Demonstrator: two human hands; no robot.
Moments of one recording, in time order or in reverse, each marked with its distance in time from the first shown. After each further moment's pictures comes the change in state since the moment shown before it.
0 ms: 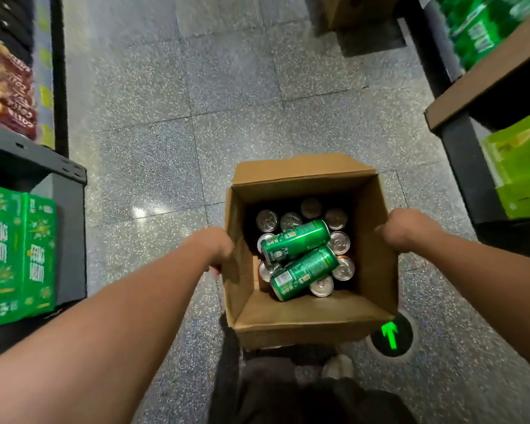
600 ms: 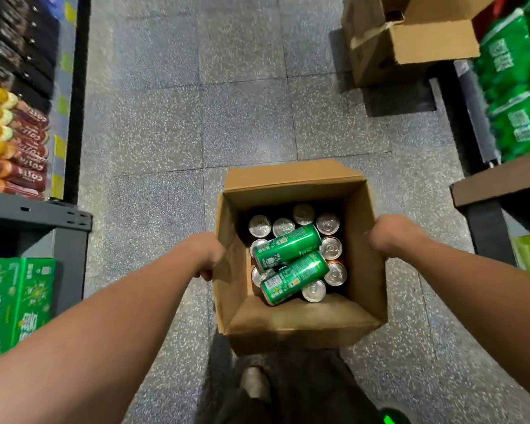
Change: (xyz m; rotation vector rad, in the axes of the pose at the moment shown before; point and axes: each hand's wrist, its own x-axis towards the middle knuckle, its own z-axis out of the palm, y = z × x) left_hand 0.105 0.068 -0.204 -0.089 -0.045 -0.107; right_hand 0.166 -0.113 -0.182 -0.072 -0.016 -0.097
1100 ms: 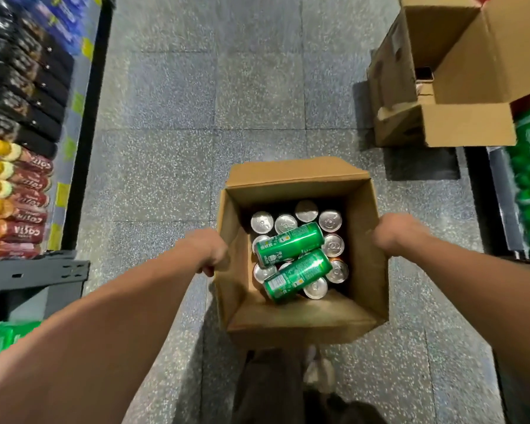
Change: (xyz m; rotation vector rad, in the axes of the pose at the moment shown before) left_hand 0.096 0.061 -0.210 -0.106 0.040 -0.035; right_hand 0.153 -0.108 -0.183 -0.084 0.043 -0.048
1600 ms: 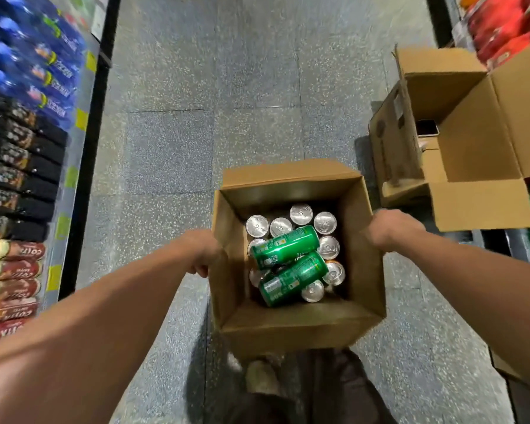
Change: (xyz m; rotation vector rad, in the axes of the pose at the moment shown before) left_hand 0.088 0.107 -0.216 -0.061 0.008 0.005; right_hand 0.158 -0.073 -0.189 0.014 -0.026 -0.022
